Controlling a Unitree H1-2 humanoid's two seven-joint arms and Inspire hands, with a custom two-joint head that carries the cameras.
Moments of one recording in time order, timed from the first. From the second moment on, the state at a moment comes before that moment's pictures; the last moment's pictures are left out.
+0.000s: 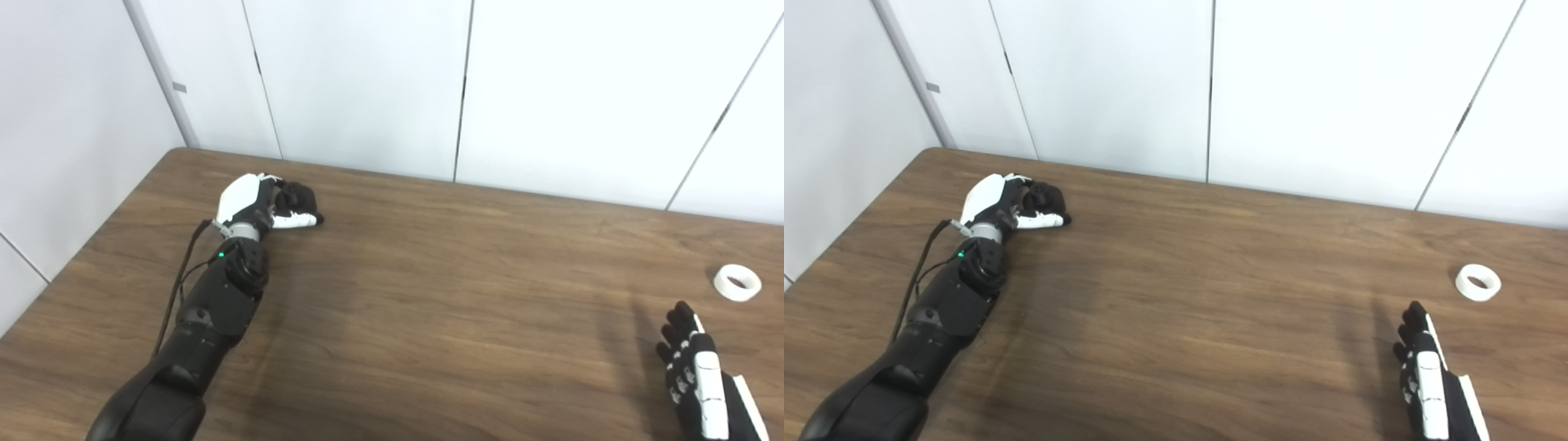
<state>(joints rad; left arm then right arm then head) -0.55 0.42 -0.07 0.63 0.50 0.27 0.19 0.14 -0.11 -0.06 -0.33 0.09 0.19 0.09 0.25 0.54</state>
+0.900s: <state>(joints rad) -0.53 0.44 -0.08 0.62 0.48 0.23 0.22 0.14 -0.11 -0.07 -0.33 0.12 0.19 0.09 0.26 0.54</state>
